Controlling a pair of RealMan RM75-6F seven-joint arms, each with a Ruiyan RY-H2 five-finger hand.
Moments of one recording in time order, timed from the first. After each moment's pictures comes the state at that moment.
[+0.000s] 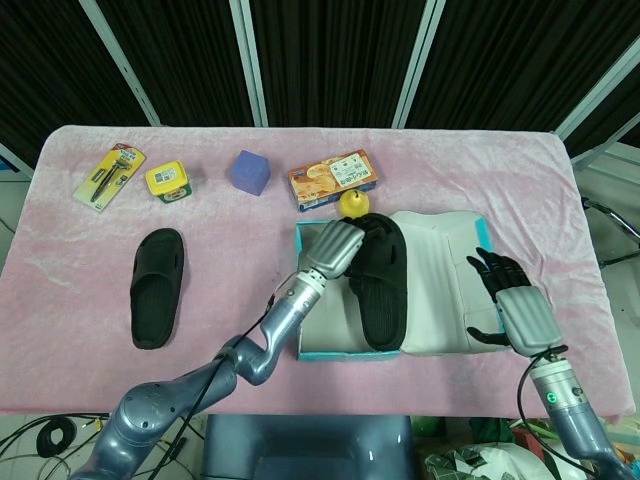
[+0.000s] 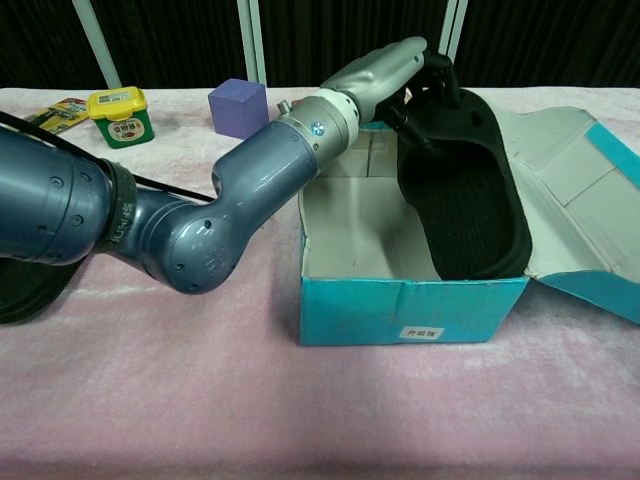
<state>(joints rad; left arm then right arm) -1.29 -2.19 -0.39 -0.57 1.30 0.90 -0.22 0.33 -1.15 0.10 -1.70 -1.47 1.28 -0.02</state>
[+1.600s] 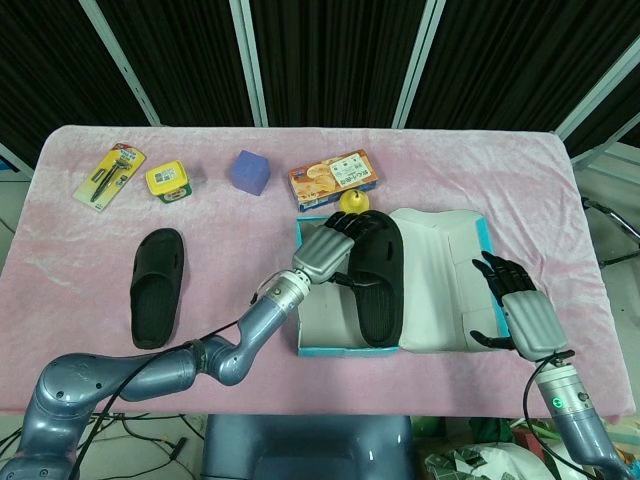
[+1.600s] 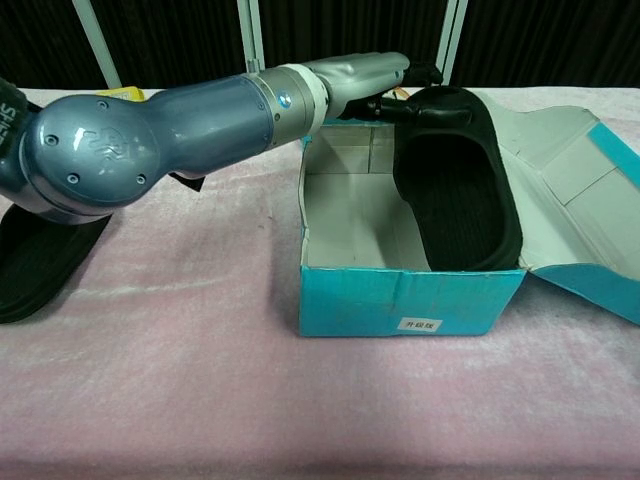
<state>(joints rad) -1.20 -1.84 -0.36 -1.17 0.98 0.77 0.36 0.31 -1.14 0.09 -1.69 -1.48 1.30 0.03</state>
